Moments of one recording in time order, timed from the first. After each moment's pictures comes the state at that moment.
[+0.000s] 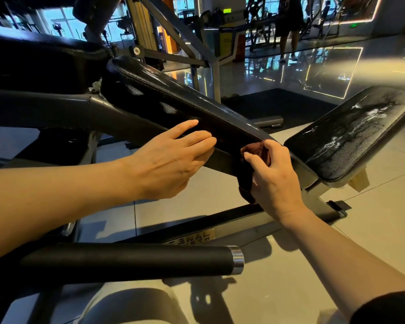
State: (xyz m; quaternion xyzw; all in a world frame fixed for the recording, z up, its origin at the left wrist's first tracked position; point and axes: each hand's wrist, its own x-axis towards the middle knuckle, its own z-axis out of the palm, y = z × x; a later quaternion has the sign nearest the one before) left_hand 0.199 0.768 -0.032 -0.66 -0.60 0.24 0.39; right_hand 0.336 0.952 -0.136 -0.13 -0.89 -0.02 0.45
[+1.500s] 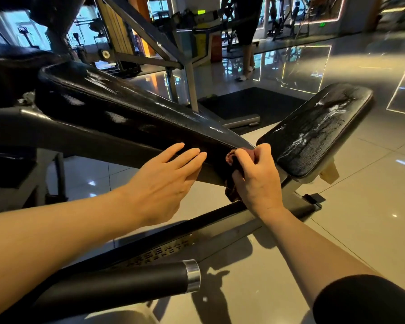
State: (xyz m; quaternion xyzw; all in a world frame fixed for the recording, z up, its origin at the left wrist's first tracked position) left_hand 0.246 0.814 -0.058 -0.60 -0.68 0.35 0.24; right_hand 0.345 0.990 -0.154 -0.23 -0.86 0.05 0.46
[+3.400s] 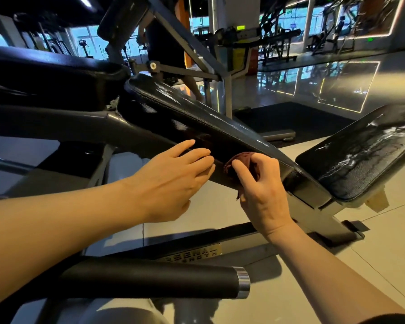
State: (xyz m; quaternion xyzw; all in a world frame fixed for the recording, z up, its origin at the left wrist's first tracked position) left_hand 0.216 0.753 -0.029 -0.60 -0.67 0.29 0.32; right_hand 0.307 0.934 -0.133 -0.05 -0.84 -0.02 0.54
